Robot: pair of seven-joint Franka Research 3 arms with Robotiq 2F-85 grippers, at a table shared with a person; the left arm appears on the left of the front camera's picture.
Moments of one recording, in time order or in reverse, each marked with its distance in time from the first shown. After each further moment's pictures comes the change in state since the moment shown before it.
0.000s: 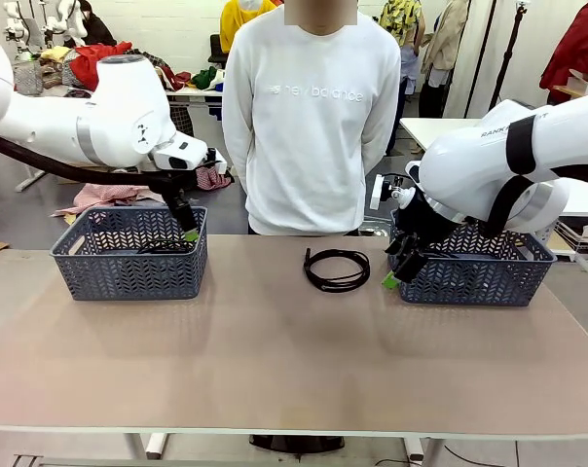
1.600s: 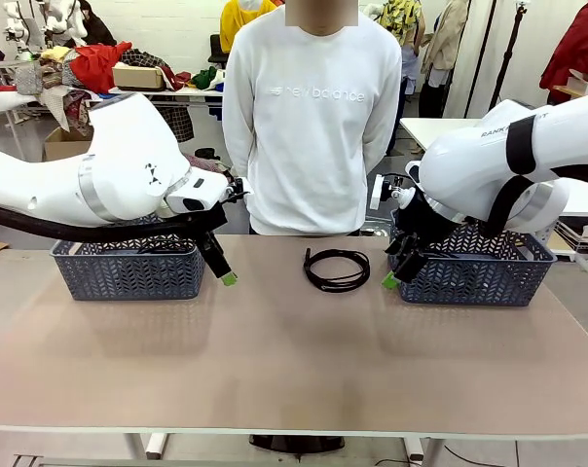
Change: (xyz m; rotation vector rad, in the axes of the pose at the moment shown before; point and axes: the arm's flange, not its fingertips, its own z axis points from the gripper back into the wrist) left arm -0.007 -0.116 -0.014 -0.146 -0.193 -0.095; right arm 0.000 0.000 0.000 0.000 0.000 0.000
